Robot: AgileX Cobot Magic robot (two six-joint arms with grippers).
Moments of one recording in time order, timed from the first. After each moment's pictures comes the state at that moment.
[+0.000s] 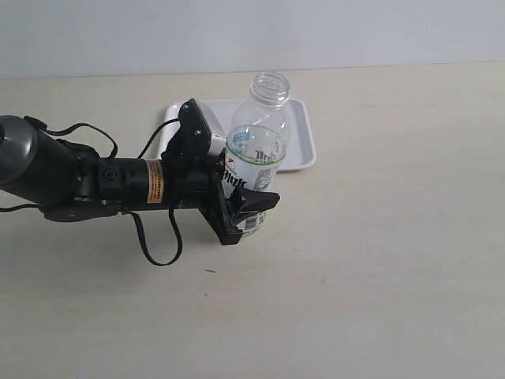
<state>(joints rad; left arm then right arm) -0.51 2.10 -0.89 0.93 -0.87 -0.36 0.41 1.49 -1.62 0.13 0.90 -1.33</state>
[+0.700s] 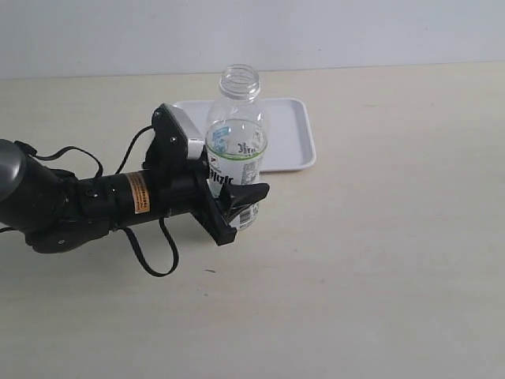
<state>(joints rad) -0.51 2.10 -0.77 0.68 -1.04 -0.19 0.15 1.55 -1.62 0.40 0.78 -0.95</state>
